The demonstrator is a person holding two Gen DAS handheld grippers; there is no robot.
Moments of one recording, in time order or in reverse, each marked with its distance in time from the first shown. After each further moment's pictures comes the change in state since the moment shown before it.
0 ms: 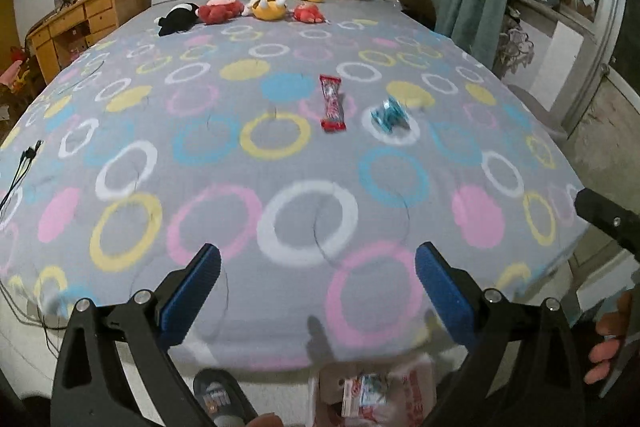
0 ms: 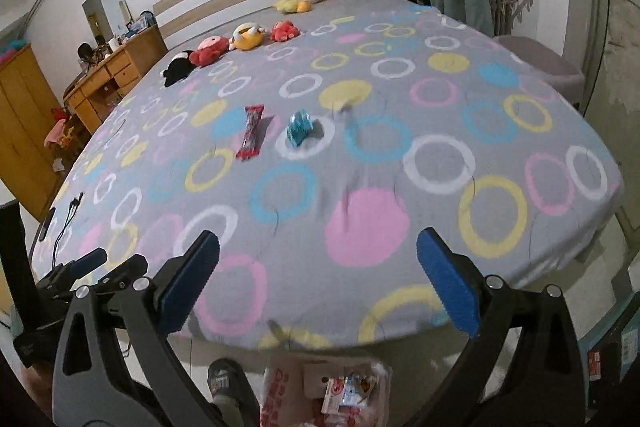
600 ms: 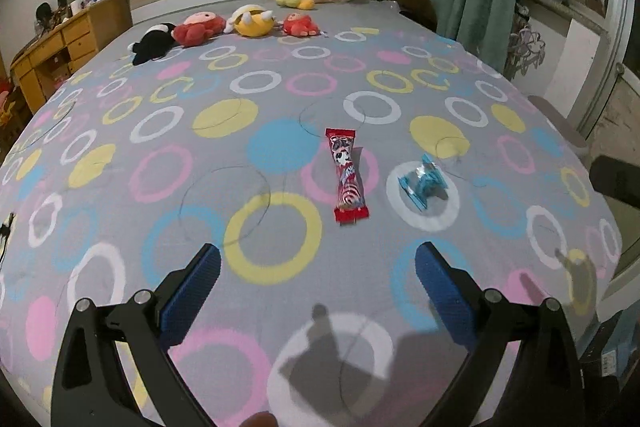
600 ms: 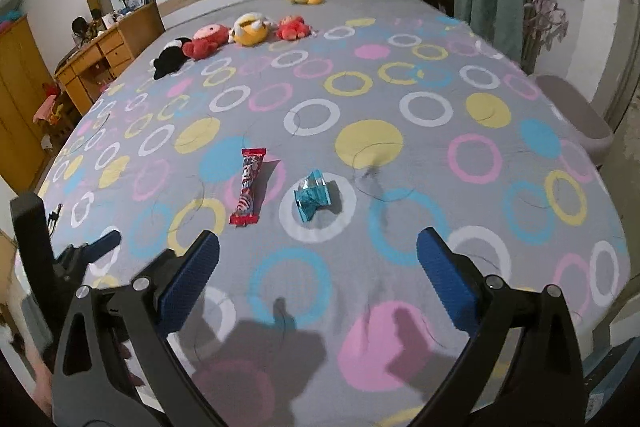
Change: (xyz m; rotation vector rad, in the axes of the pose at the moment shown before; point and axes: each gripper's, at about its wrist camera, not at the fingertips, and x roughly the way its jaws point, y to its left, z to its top) left arm 0.105 0.005 0.106 0.076 -0.001 0.005; right arm 0.102 0.036 0.119 -0.079 0.084 -0.036
